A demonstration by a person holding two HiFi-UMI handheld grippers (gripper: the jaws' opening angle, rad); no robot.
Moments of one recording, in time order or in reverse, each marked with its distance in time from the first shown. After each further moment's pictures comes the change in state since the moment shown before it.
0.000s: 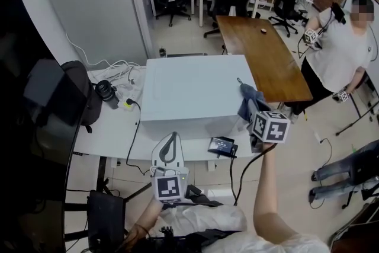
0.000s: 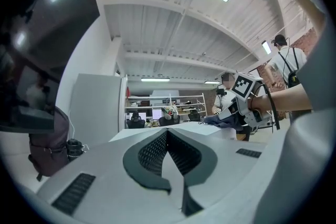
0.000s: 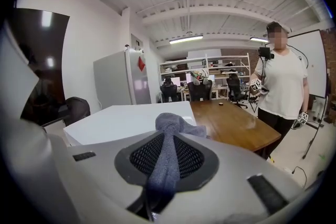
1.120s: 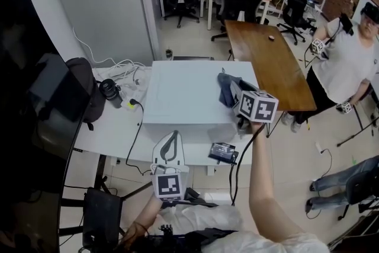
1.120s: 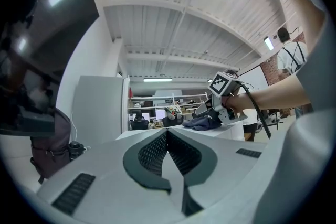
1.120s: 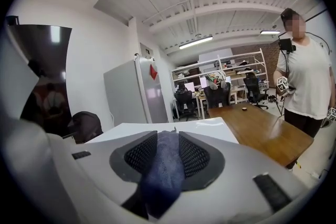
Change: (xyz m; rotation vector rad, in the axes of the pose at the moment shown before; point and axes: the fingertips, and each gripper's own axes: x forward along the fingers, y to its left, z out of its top) left arm 0.019 0.007 0.002 0.016 -0.001 0.037; right arm 0.080 0.062 0.070 0.015 -0.082 0.177
